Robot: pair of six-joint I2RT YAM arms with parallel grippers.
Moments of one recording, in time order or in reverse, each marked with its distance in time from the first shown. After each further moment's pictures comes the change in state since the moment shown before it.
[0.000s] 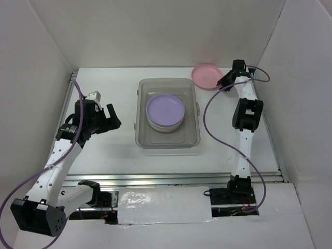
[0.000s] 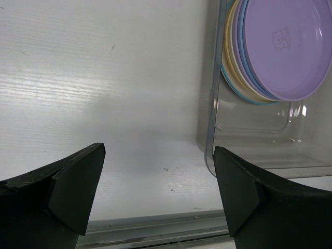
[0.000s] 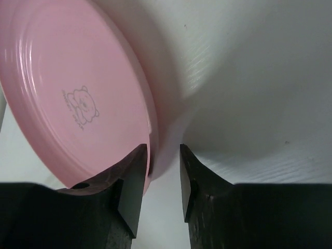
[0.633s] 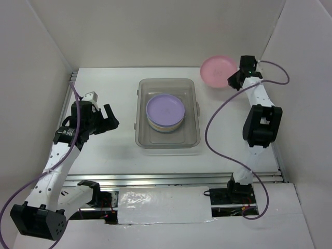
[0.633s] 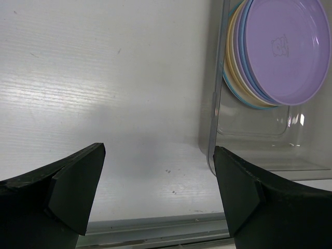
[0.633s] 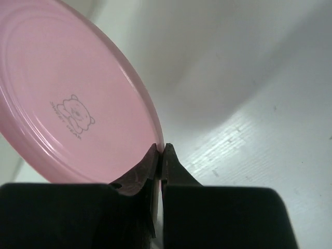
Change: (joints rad) left arm 0.028 -0.039 -0.009 0.000 0.000 0.003; right arm 0.019 -0.586 -0.626 0.105 0.220 0.047
